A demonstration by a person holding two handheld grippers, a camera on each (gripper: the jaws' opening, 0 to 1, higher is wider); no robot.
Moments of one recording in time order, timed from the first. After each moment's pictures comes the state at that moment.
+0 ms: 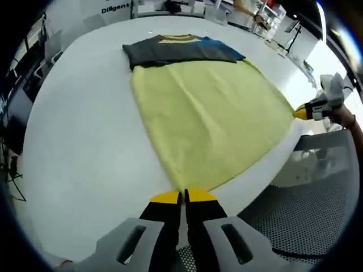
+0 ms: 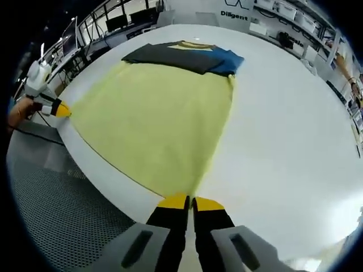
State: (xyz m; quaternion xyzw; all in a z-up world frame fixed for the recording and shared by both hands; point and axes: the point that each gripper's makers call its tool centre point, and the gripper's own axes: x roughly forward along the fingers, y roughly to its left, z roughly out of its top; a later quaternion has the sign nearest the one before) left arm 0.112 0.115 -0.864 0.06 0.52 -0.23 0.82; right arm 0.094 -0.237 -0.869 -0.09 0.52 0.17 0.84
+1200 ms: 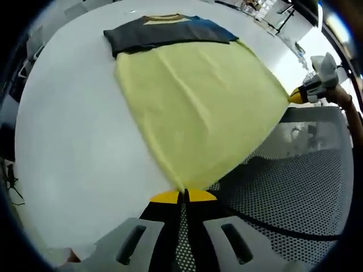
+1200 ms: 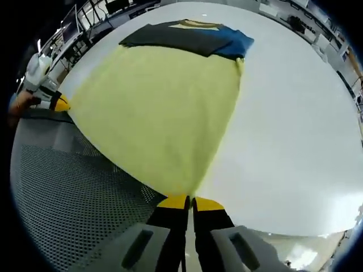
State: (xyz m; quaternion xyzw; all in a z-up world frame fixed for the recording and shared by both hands) left arm 0.063 0.113 -0.868 0.09 0.59 -0.28 0.75; right arm 0.044 -0.242 -0.869 -0.11 0.60 0.19 0.77
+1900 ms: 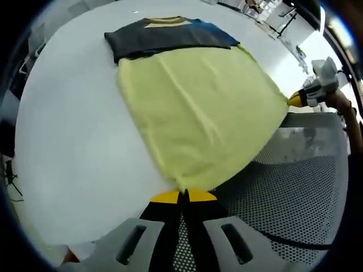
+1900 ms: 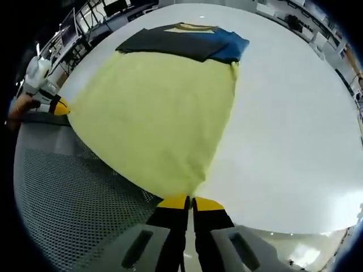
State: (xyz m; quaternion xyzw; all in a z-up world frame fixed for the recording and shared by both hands) left arm 0.063 0.104 -0.856 0.07 0.60 -0.27 0.75; right arm 0.045 -0.246 -0.859 -0.09 0.60 0.18 0.78
